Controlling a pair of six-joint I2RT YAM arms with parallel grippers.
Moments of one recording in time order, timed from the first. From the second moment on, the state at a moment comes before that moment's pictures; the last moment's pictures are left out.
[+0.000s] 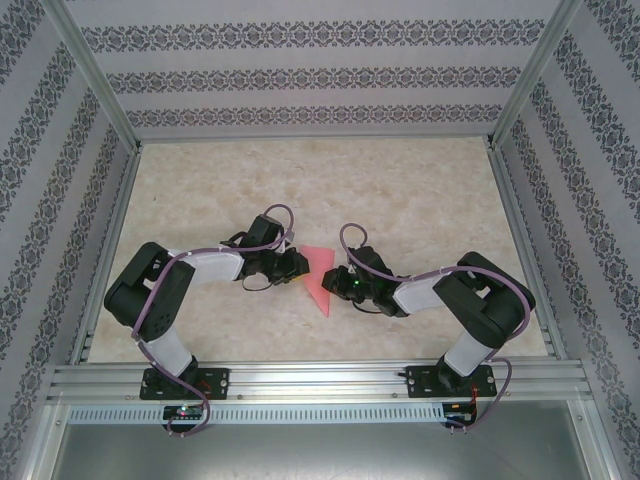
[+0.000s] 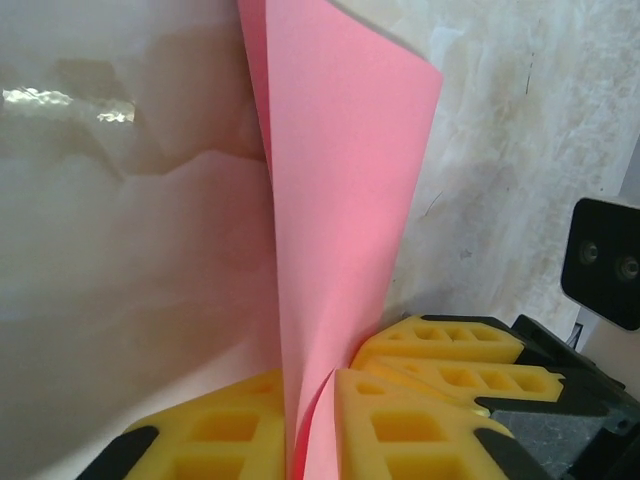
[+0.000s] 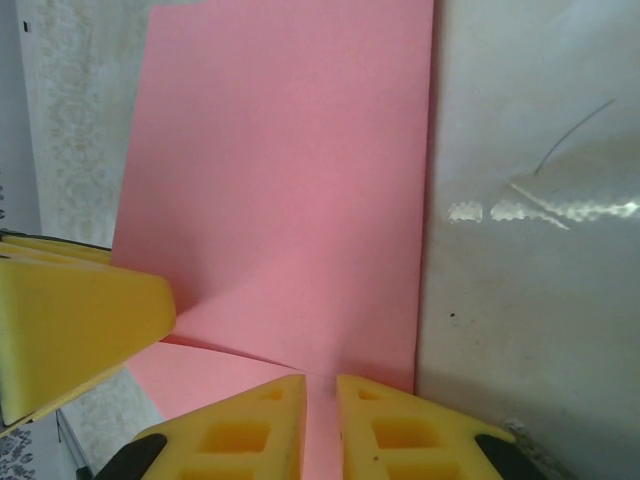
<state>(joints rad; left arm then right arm) -0.55 1.70 0.80 -0.04 0.56 -0.91 0.74 1.66 0.48 0.47 -0.26 1.05</state>
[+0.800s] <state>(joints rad) -0.55 1.61 0.76 -0.05 0.46 -1.02 1.05 1.20 0.51 0.02 0.27 0.70</state>
